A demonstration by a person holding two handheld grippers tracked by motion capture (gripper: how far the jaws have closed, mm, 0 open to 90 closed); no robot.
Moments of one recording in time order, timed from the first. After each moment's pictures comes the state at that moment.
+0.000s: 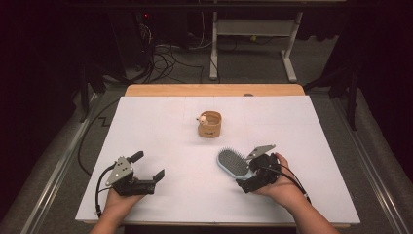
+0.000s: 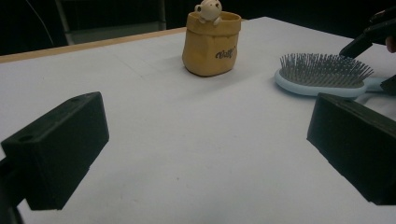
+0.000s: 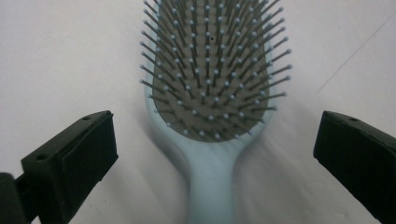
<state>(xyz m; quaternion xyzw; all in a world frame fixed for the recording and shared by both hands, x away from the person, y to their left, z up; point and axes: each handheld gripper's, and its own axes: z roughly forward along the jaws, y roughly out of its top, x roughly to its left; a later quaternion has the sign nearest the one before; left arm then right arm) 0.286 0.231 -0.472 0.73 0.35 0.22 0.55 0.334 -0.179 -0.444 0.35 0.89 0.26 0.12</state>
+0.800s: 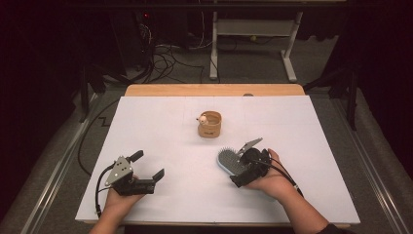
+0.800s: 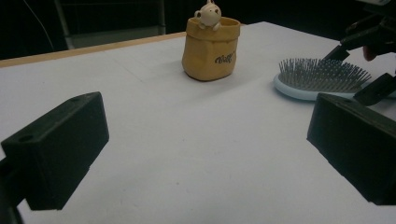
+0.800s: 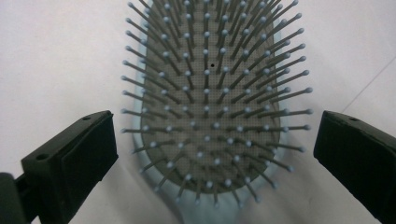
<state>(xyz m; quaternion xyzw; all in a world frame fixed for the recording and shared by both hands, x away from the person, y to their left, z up) 0.288 0.232 -0.471 0.72 0.35 0.22 0.56 0.357 -0.158 -0.451 0.35 0.90 0.22 0.10</state>
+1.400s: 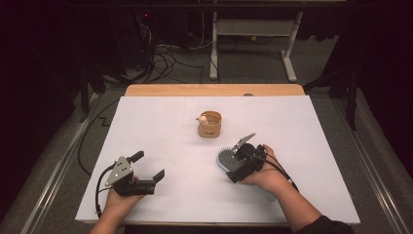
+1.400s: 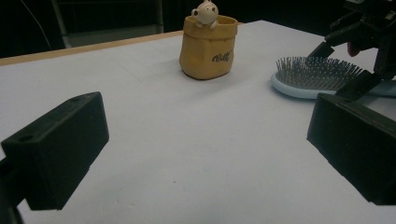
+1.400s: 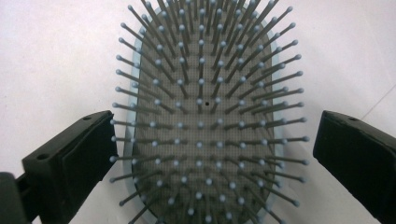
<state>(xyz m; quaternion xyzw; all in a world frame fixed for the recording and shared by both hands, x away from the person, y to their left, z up) 0.286 0.231 -0.472 0.73 0.34 0.22 0.55 0.370 -0.144 -0.449 0.35 0.91 0.20 0.10</state>
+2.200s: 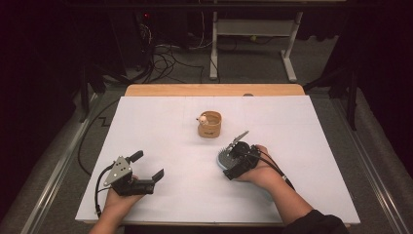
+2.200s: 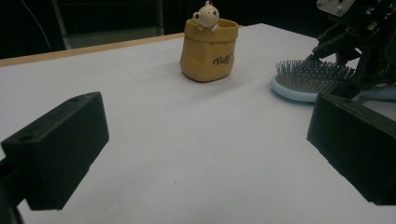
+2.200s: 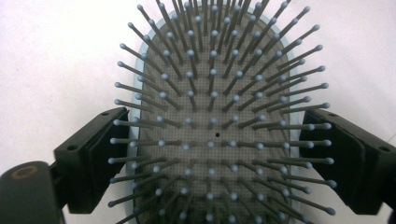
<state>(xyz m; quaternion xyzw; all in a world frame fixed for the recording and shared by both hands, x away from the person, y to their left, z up) 0.287 0.233 -0.471 0.72 0.35 0.22 0.56 0.380 -0.132 -0.454 0.34 0.92 0.19 0.09</state>
